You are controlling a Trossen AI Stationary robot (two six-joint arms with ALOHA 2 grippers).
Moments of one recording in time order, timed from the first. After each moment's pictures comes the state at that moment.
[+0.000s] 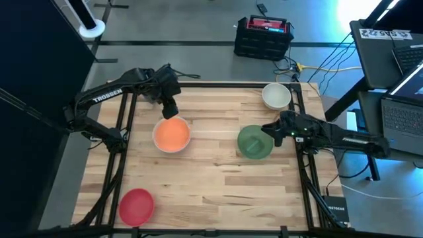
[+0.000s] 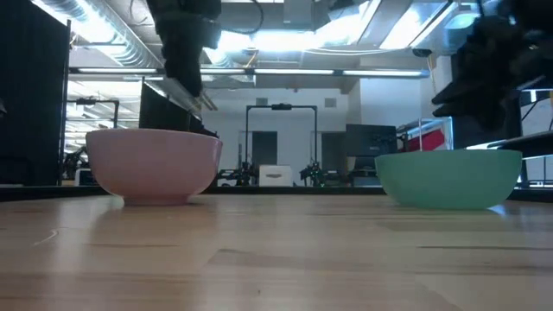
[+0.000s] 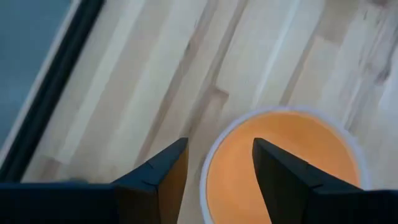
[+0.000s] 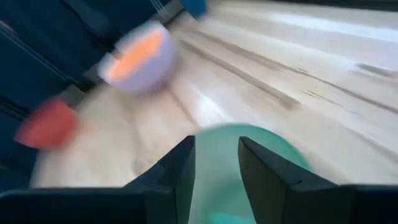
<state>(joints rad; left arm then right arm) 0.51 1.43 1.39 -1.11 0.04 0.10 -0.18 0.34 0.29 -0.41 0.05 0.58</state>
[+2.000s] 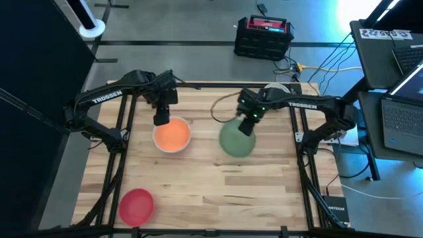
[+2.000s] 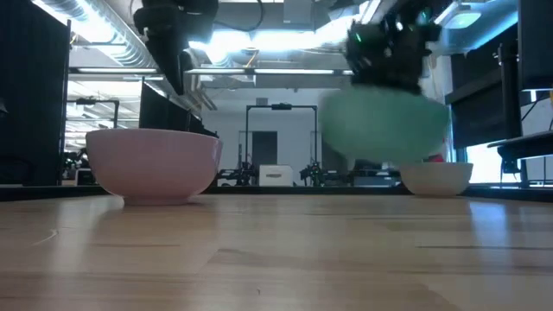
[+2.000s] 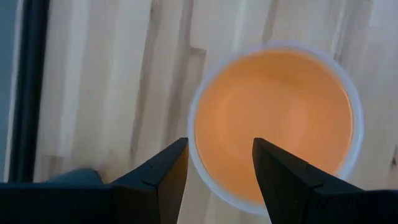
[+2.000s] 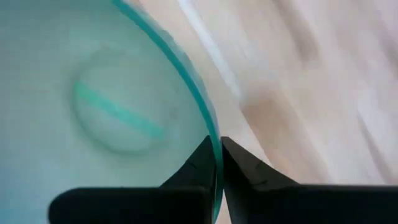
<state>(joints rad) 0.47 1.43 1.40 -1.31 0.04 0.30 -0.37 1.53 1.15 -0.86 -0.28 0.22</state>
